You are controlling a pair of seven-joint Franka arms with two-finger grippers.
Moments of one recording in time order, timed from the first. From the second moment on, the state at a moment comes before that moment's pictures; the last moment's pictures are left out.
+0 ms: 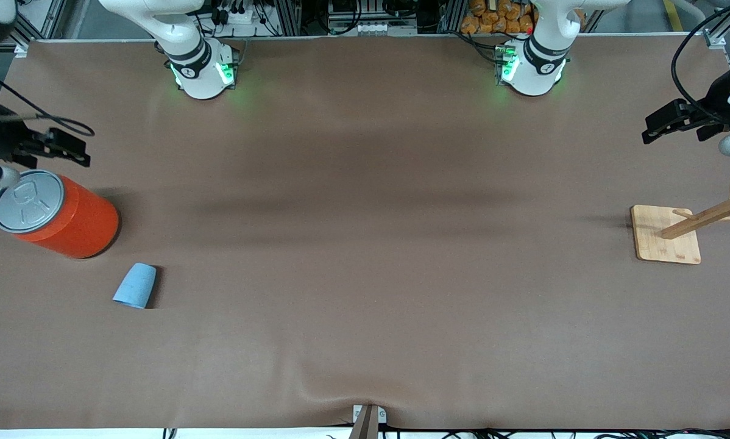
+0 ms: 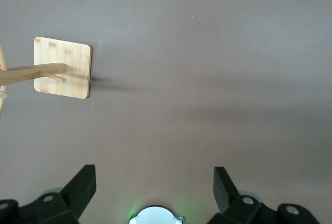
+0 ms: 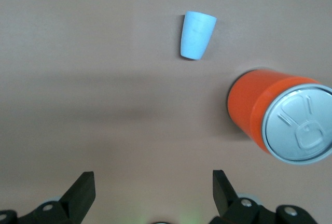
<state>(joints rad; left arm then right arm) -0.07 -0.06 0.04 -1.59 -0.01 1.45 -0.09 0.03 0.08 -0.03 -1.55 0.00 1.51 -0.03</state>
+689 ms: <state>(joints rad) -0.07 -0.06 0.05 -1.59 -0.01 1.45 -0.09 -0.04 0.49 -0.04 -1.57 0.00 1.99 -0.03</state>
